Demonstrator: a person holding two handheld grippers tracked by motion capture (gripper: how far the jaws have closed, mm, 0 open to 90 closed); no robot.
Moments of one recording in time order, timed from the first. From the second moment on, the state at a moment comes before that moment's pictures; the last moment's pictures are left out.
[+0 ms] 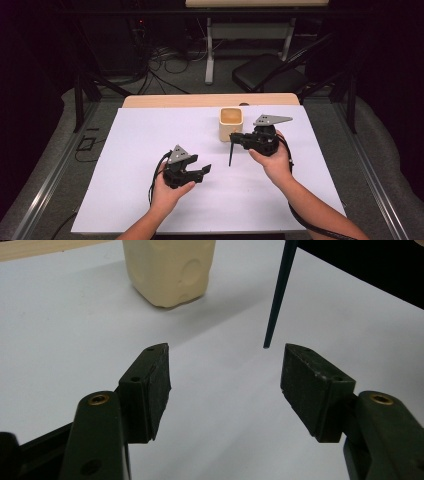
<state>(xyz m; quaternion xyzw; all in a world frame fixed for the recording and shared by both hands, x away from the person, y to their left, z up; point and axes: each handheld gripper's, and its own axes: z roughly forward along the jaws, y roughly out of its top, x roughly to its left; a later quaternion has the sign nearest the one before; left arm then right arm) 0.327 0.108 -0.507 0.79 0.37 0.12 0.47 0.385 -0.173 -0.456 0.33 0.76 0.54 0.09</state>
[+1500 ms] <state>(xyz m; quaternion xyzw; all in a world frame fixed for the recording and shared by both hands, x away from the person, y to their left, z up) 0.319 0.126 -0.513 0.78 0.39 0.14 0.46 0.390 -0.189 -0.451 0.34 0.76 0.53 0.13</state>
